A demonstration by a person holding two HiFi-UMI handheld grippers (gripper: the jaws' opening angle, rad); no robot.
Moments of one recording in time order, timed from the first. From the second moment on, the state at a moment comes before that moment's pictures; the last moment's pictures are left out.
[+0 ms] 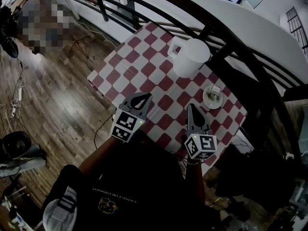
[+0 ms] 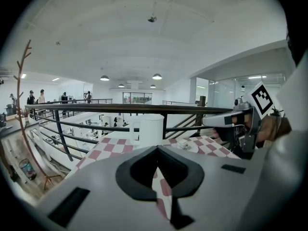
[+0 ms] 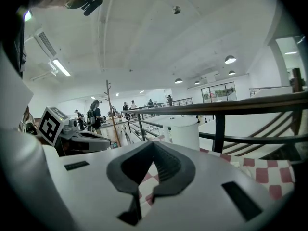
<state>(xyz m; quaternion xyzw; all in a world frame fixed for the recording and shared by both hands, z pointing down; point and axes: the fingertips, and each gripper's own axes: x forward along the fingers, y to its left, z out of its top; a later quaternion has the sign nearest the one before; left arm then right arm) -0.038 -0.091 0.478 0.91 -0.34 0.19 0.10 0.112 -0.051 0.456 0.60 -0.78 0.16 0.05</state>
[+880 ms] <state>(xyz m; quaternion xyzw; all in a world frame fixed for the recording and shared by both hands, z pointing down) -0.021 -0.201 0.436 0.92 -0.36 0.16 0.03 0.147 -0.133 0.400 0.64 -0.76 0.08 0.04</state>
